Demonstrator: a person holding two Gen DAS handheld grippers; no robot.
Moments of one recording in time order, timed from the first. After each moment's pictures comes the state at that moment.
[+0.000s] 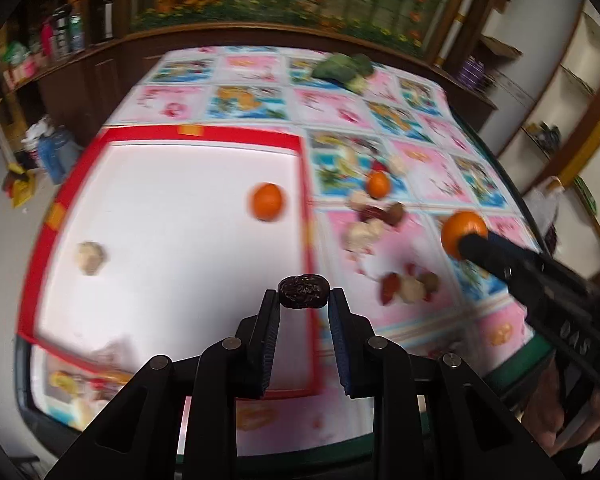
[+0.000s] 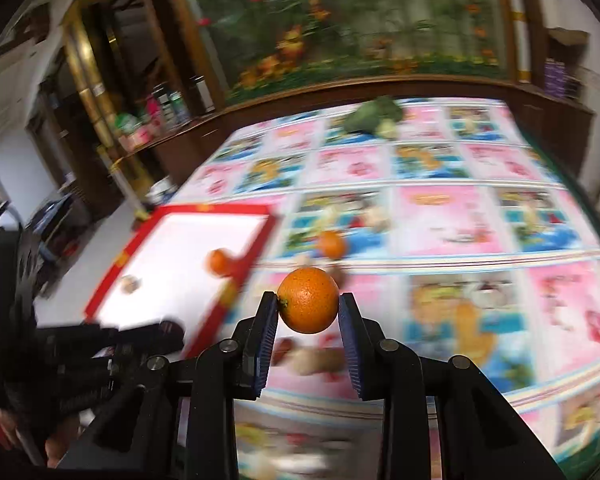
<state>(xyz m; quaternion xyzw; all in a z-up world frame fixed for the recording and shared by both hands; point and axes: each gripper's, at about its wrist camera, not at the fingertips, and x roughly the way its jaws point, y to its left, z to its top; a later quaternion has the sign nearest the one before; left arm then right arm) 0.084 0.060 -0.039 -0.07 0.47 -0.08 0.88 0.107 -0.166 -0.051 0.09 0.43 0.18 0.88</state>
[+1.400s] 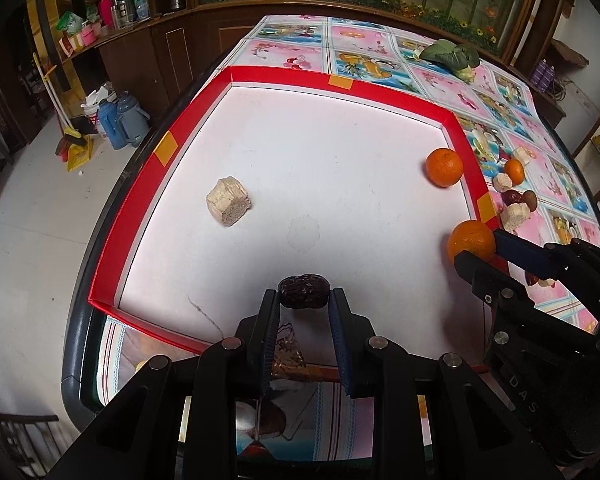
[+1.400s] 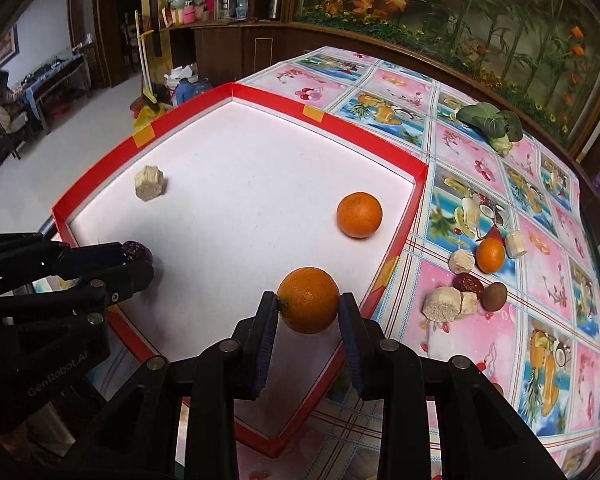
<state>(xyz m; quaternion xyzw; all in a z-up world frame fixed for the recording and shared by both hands) 0.090 0.133 -0.088 -0.05 0.50 0.03 0.86 0.114 0.018 -0.103 -0.14 0.49 0.20 0.84</state>
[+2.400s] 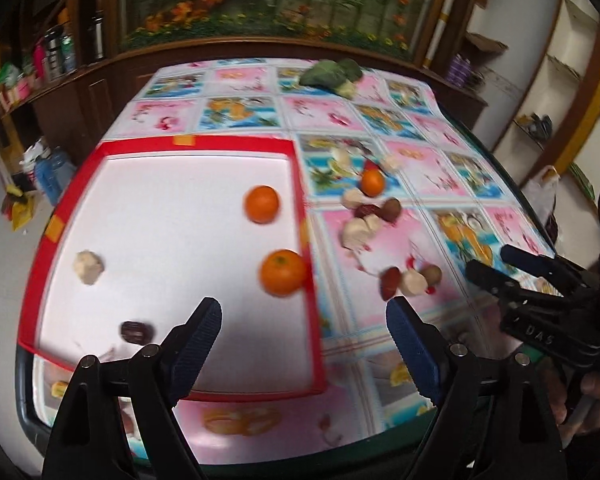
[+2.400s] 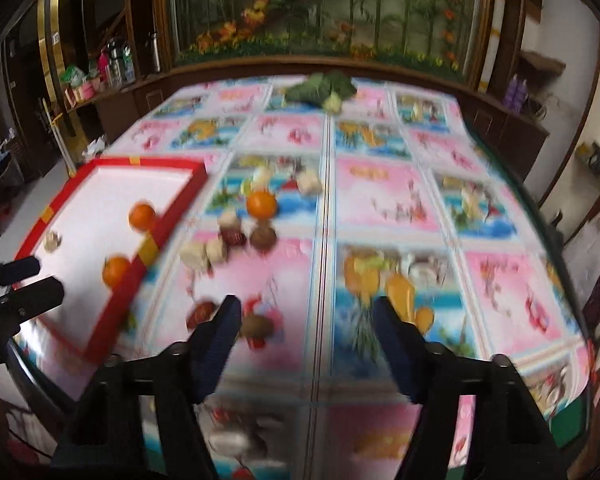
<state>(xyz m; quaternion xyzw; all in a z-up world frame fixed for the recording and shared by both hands) 0.071 0.033 -0.056 -0.03 0.45 -0.11 0.89 0.104 -0.178 -0.083 -0.02 0.48 0.07 0.88</state>
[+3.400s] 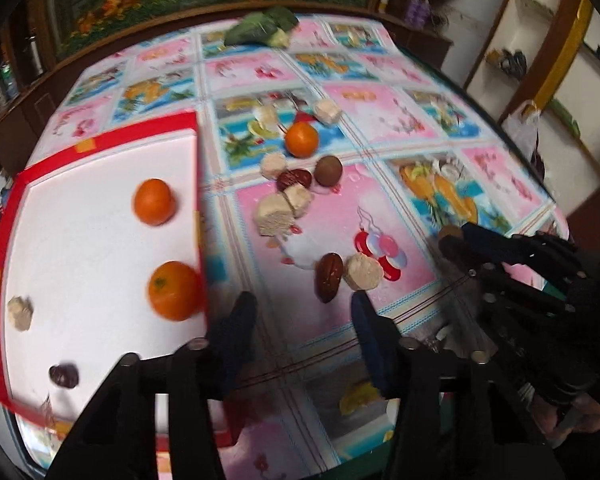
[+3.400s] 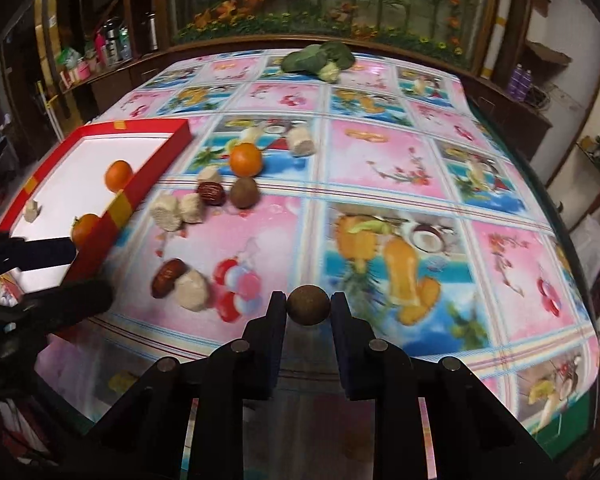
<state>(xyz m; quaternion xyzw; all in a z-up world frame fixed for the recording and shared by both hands) 0.127 -0.031 -0.082 0.04 0.51 -0.17 0.84 0.100 -0.188 -0.113 -0.03 0.50 0.05 0.87</state>
